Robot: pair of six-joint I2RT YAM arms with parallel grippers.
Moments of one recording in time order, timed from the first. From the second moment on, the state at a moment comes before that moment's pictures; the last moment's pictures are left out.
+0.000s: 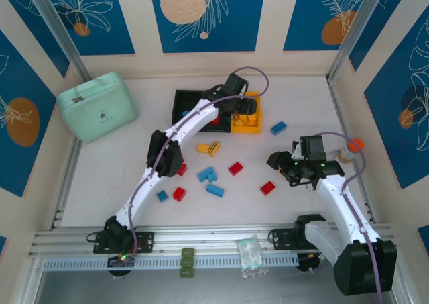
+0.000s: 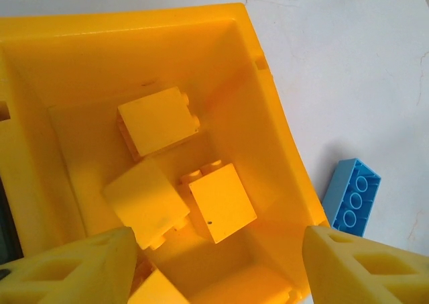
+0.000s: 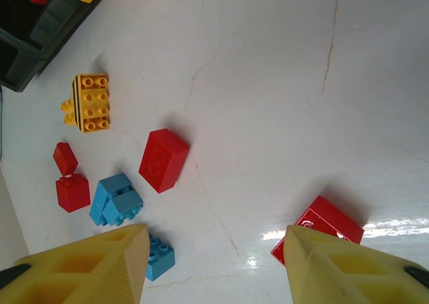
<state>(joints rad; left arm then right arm) -0.71 2.62 2.61 -0.78 0.11 -0.46 0.07 0.91 0.63 -0.73 -0.42 0.69</state>
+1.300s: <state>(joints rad) -0.72 1.33 0.93 -0.47 0.22 -0.54 0.03 1.64 1.25 -0.81 -0.12 0.72</state>
